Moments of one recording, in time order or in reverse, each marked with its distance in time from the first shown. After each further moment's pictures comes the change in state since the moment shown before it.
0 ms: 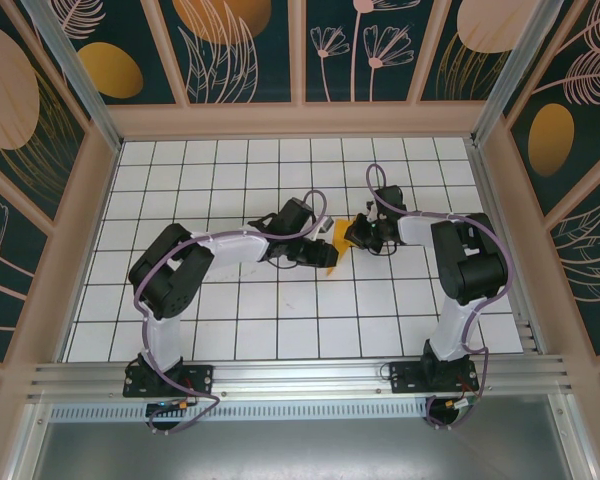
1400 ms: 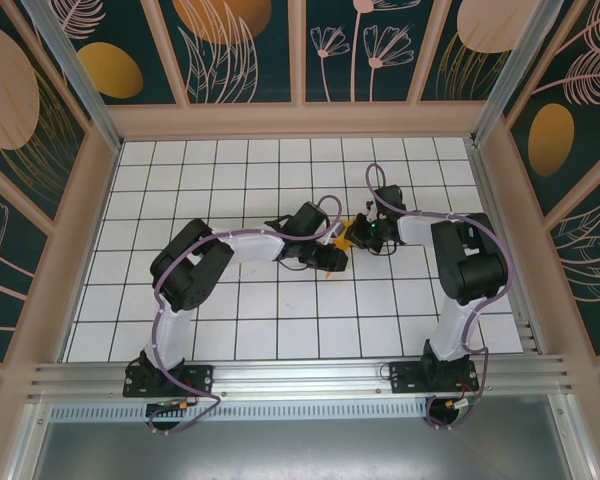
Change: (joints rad) left arm -0.036 0.133 0.104 -0.031 -0.028 0.030; right arm 0.001 0.000 0.005 -0.009 0.005 -0.007
